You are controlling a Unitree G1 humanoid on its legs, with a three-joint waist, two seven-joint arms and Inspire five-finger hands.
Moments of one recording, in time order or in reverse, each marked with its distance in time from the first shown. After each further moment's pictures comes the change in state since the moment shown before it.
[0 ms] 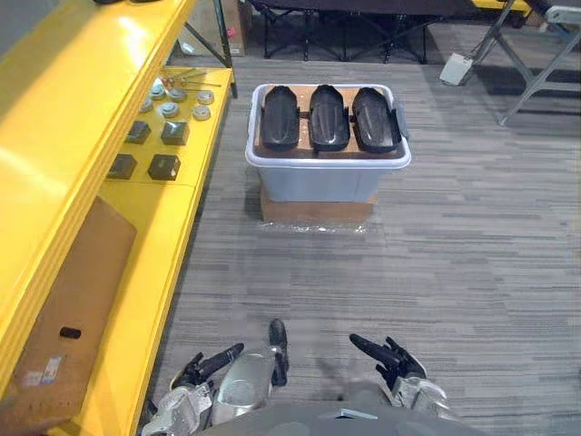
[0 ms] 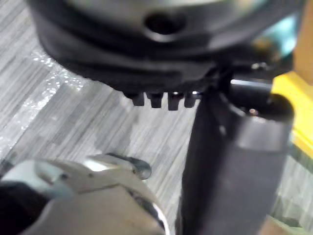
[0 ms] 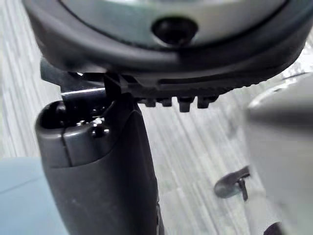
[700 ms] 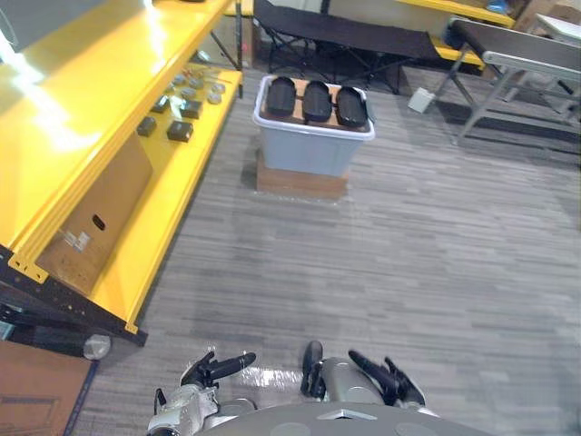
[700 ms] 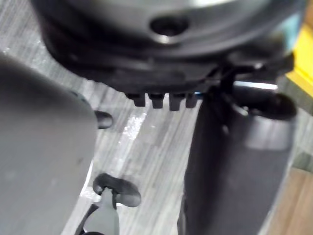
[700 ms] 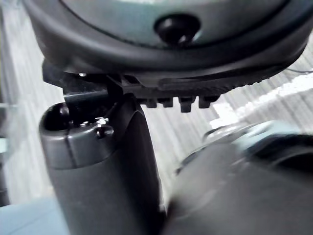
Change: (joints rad) left arm -0.024 0.007 -0.135 0.000 0.035 0.007 0.010; right arm 0.131 0.054 -0.060 -0.044 0.106 0.006 0.010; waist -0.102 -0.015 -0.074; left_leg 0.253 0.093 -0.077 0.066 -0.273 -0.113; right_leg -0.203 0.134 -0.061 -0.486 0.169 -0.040
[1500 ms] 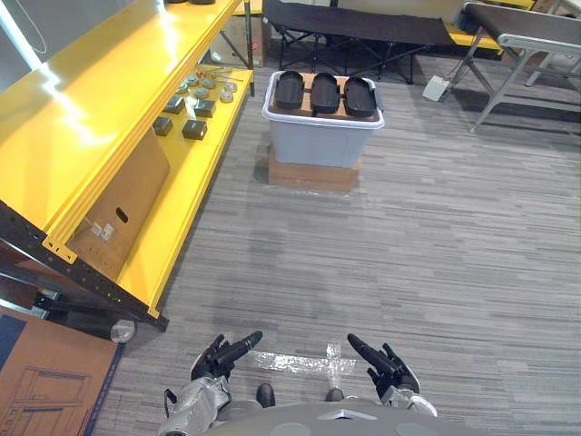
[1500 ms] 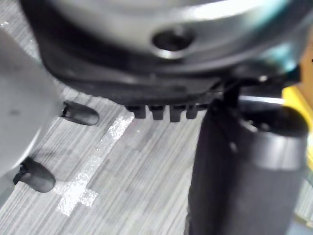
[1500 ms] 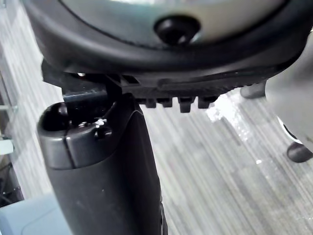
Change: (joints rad) left arm 0.030 -0.048 0.012 -0.085 -0.146 -0.088 -0.011; right arm -0.041 0.051 0.012 -0.069 0.031 -0.052 -0.056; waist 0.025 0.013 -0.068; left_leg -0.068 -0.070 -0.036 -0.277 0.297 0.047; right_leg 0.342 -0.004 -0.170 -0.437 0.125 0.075
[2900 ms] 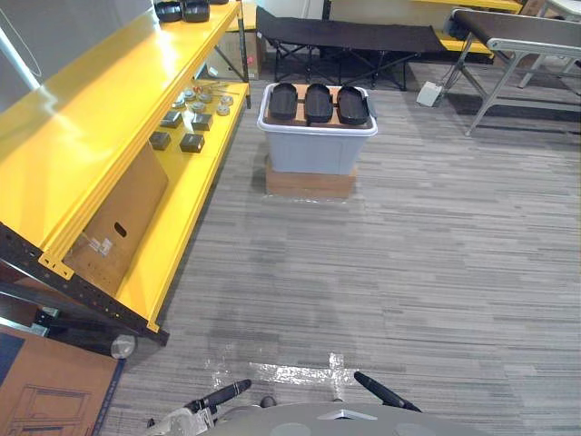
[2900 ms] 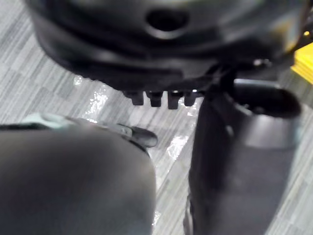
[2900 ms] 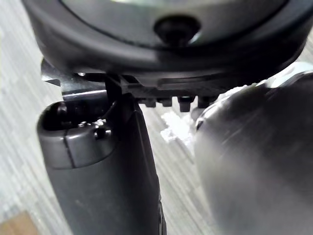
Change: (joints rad) left arm -0.049 0.065 0.081 0.173 0.115 0.280 -0.036; right arm -0.044 -0.072 -0.098 0.108 -0.085 0.232 0.019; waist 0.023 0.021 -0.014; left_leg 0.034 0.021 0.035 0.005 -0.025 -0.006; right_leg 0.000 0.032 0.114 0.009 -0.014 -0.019
